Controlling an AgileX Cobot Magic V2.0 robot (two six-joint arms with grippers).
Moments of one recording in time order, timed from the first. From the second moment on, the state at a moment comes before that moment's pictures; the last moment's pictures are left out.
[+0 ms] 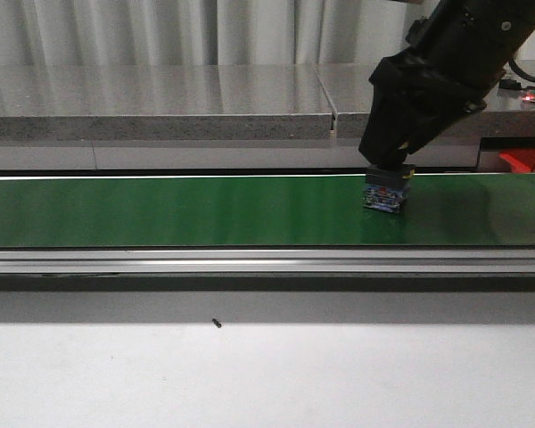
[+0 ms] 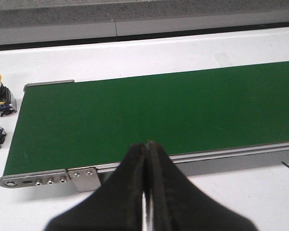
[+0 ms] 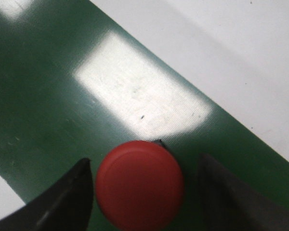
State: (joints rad) left arm 0.00 0.61 -0.57 -0.32 0.57 0.32; right arm 0.21 1.70 -1.25 0.46 0.69 -0.66
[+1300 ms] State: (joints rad) left arm 0.00 0.61 -0.57 -0.32 0.57 0.32; right arm -0.54 1.88 -1.58 0.43 0.82 -0.39
